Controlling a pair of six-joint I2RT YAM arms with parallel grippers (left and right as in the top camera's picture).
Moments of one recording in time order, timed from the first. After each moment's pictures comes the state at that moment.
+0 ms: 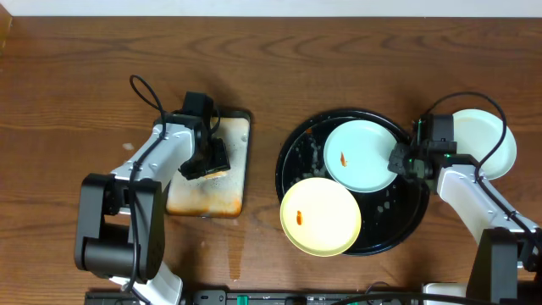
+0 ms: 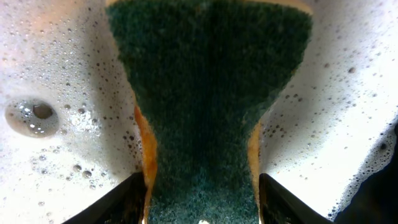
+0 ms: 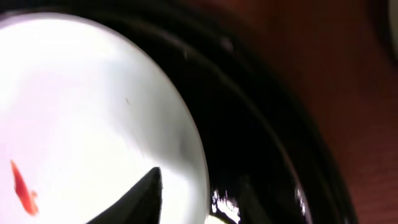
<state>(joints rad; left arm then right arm) -0.15 1.79 1.06 -0.77 0.10 -0.38 0.00 1.54 0.76 -0.36 -0.04 0.32</state>
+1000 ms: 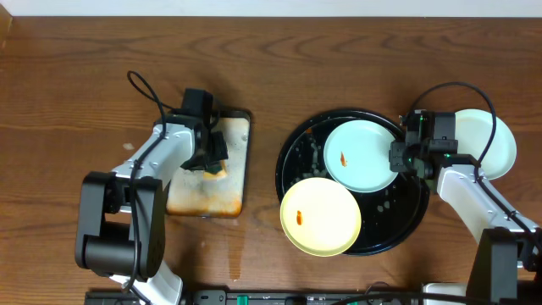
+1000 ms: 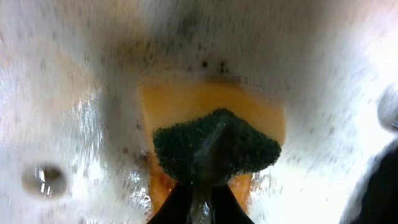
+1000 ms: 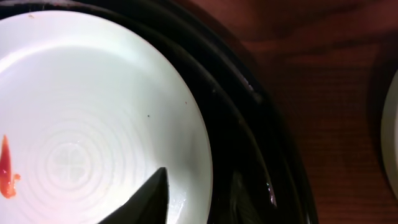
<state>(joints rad) -0.14 1.80 1.06 -0.68 0.07 -0.38 0.00 1.55 0.76 -0.28 -0.05 0.00</state>
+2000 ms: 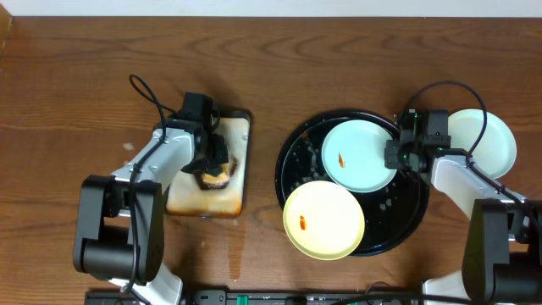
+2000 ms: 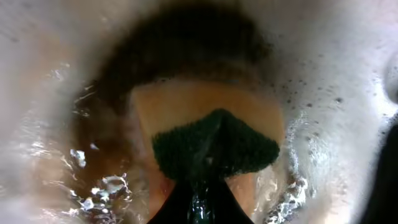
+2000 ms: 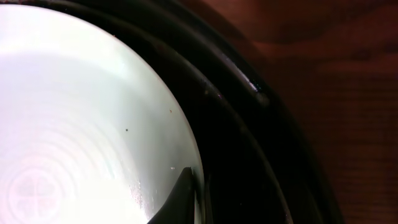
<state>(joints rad) -0.14 1.78 1.02 -0.63 0.09 -0.35 0.00 1.68 0.79 -0.21 -0.08 0.01</state>
